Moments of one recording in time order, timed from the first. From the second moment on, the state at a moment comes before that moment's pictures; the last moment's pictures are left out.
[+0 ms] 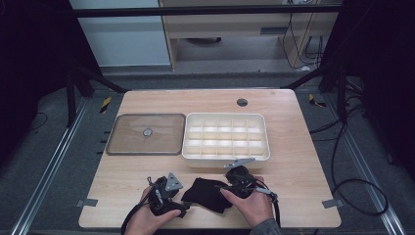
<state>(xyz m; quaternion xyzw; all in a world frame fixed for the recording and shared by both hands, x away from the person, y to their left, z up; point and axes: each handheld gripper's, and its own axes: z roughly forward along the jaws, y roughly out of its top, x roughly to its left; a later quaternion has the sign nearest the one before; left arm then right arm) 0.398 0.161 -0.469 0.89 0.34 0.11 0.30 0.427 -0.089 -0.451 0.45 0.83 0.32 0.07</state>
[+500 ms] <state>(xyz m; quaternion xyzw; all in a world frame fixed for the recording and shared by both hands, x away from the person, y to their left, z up) 0.396 0.171 -0.476 0.89 0.34 0.11 0.30 0.434 -0.078 -0.458 0.46 0.83 0.30 0.06</state>
